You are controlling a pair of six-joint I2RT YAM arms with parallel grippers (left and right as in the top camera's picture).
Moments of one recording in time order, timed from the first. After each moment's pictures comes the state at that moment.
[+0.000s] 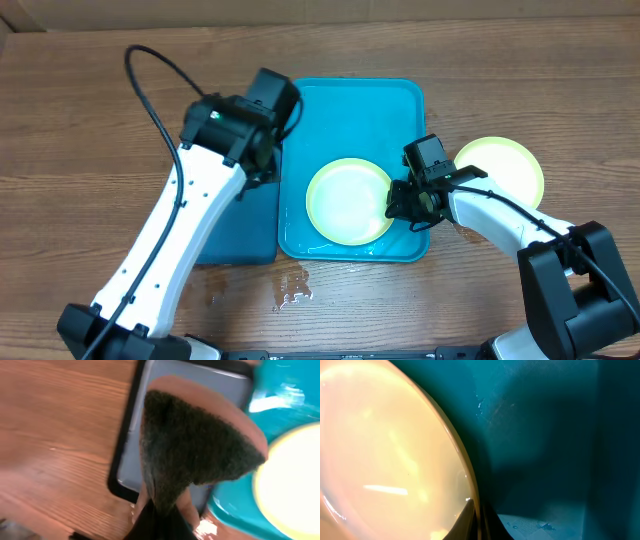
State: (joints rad) left arm -0.41 1.61 1.64 -1.49 -0.38 -0.65; right arm 0.37 1.71 0.90 -0.49 -0.22 0.55
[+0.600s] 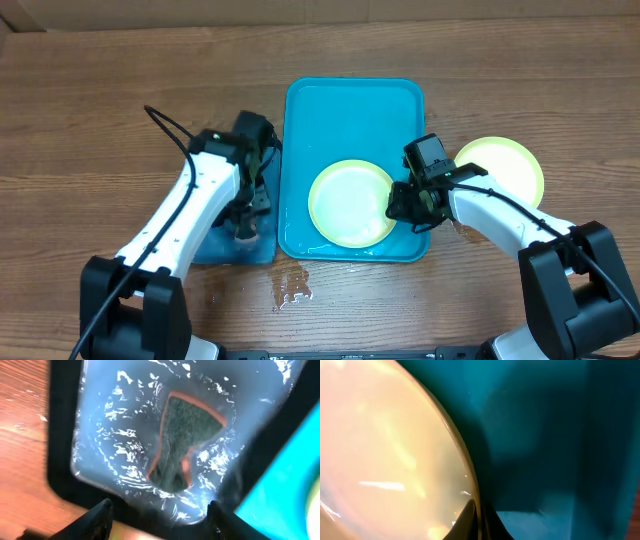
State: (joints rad) left arm -0.28 1.66 1.23 -1.19 -0.17 -0.60; right arm 0.37 1.71 0.93 -0.57 -0.21 0.53
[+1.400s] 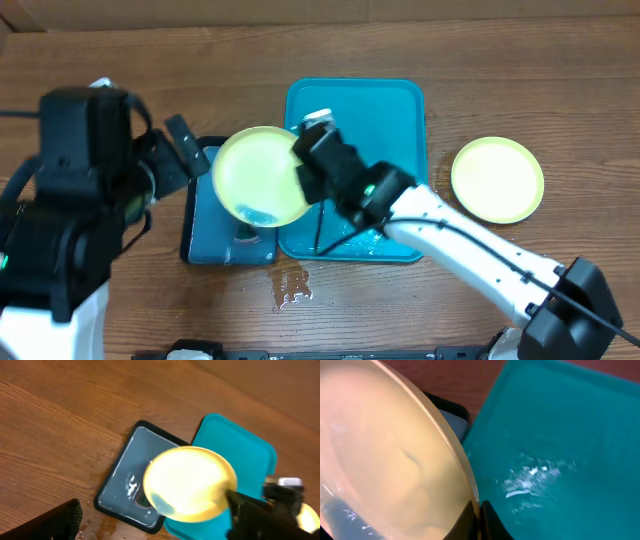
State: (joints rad) left arm -0.12 1.26 1.93 -1.54 -0.14 -0.57; right arm 0.86 1.69 1.36 -0.56 0.24 0.39
